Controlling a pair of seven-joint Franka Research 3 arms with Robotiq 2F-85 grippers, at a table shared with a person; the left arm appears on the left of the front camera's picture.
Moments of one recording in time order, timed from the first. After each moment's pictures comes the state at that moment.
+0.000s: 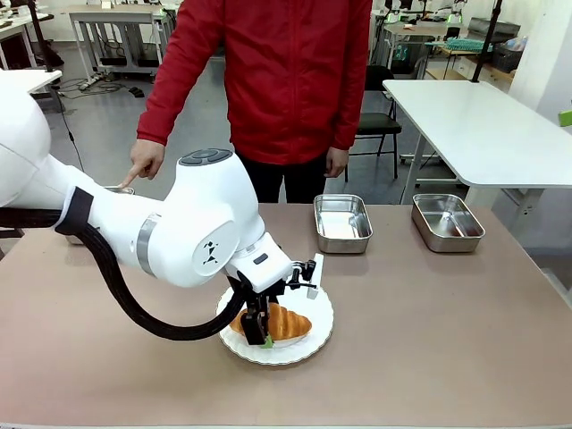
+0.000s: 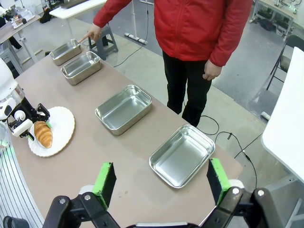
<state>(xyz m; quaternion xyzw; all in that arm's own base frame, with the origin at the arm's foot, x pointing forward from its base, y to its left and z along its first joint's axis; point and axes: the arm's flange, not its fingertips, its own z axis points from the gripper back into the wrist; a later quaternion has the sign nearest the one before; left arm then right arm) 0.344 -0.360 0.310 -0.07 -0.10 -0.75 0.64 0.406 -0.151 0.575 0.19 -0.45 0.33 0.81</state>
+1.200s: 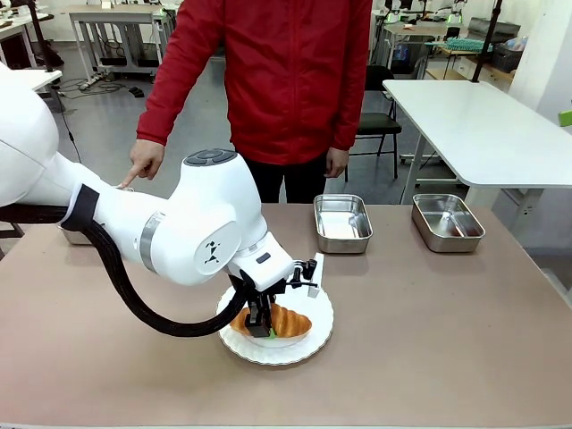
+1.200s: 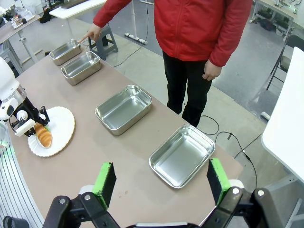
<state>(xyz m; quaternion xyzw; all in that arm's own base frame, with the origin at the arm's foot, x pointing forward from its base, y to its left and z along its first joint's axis) 0.350 -0.360 0.309 -0.06 -0.10 -0.75 0.65 0.406 -0.151 0.575 0.19 -0.45 0.33 0.81</state>
